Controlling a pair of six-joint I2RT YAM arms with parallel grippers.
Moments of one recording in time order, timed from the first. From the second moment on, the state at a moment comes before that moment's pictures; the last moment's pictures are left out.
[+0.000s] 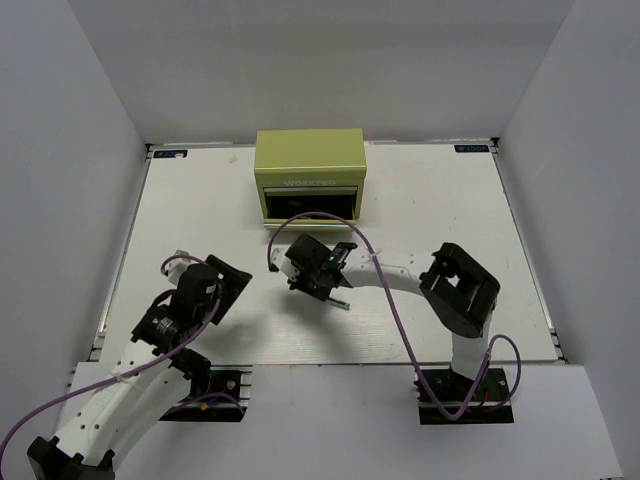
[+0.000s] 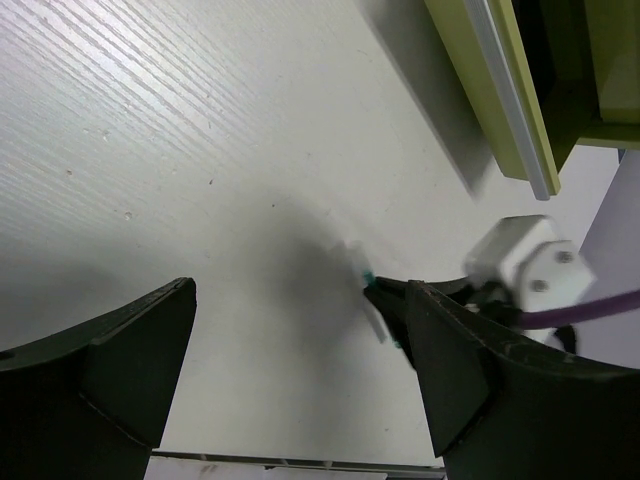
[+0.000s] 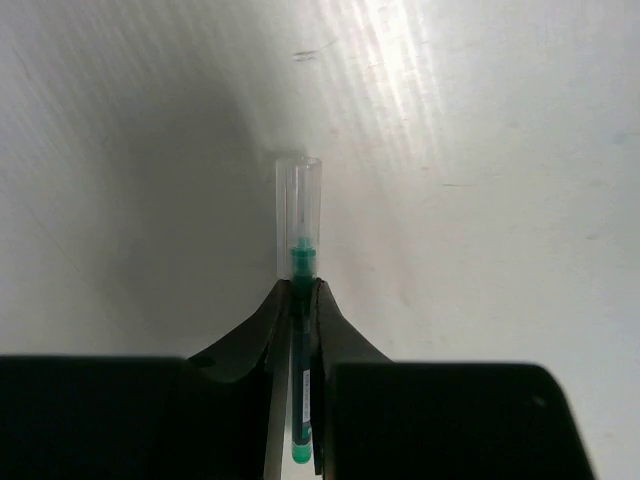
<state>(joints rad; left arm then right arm) -0.49 0.55 0.52 -0.71 -0.26 -1.25 1.06 1.88 1.24 -0.47 0.00 -0.23</state>
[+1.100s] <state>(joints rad) -0.49 0.55 0.49 -0.66 -0.25 -1.25 0.80 2.01 1.60 -0.23 -0.13 -0.93</state>
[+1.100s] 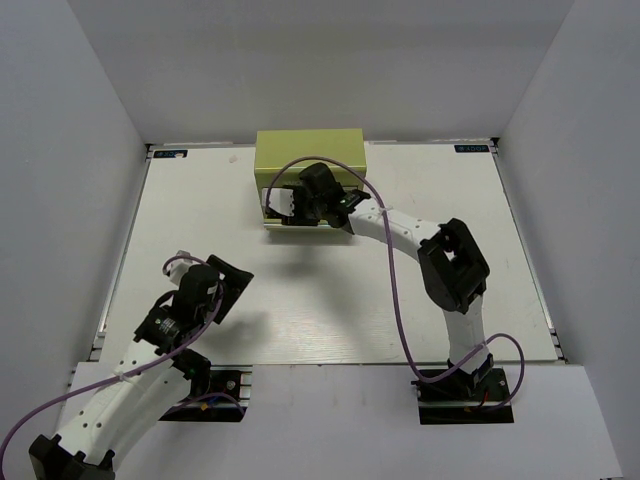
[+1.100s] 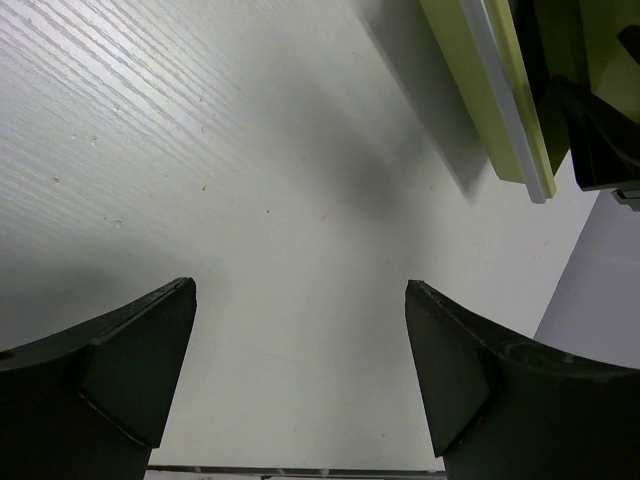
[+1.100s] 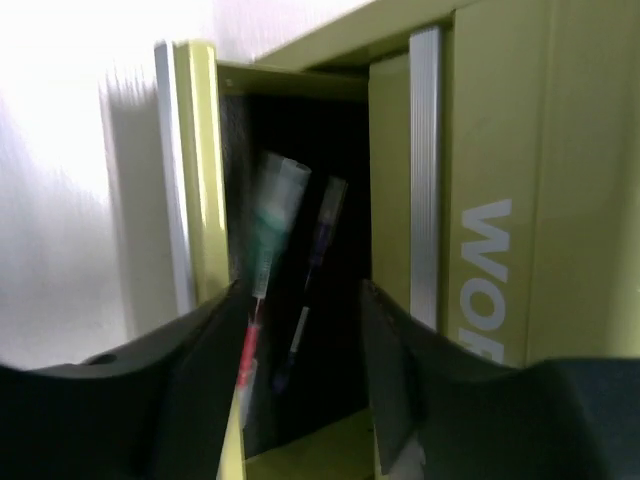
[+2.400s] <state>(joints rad) -0.49 0.58 0.45 -0.52 -0.19 -1.17 0.76 2.17 1.72 -0.35 0.06 -0.82</state>
